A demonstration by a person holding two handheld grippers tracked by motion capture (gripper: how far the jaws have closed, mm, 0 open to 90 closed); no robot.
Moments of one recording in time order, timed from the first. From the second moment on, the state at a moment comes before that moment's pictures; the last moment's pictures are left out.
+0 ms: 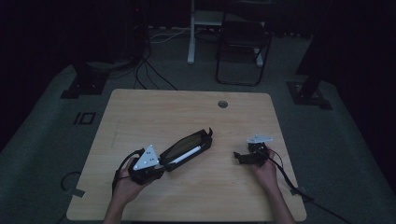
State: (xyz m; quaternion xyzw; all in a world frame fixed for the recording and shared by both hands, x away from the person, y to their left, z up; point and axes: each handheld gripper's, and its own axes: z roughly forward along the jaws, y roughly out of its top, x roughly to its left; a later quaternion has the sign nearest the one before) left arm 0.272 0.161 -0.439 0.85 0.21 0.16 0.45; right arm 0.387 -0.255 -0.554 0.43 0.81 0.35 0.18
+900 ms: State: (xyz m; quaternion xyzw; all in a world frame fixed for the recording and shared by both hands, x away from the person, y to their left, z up) left arm 0.281 0.159 -0.418 0.84 0.20 0.18 0.46; right arm 0.387 -0.255 -0.554 0.43 0.81 0.35 0.18
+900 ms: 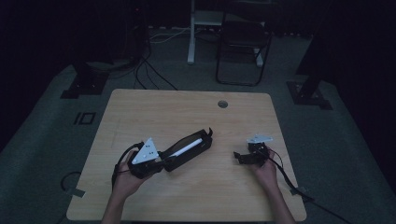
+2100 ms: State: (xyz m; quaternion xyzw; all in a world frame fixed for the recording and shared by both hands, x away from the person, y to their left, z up) left arm 0.307 0.149 -0.403 0.83 0.22 0.19 0.48; right arm 0.387 -0.255 -0.554 0.43 0.81 0.35 0.18
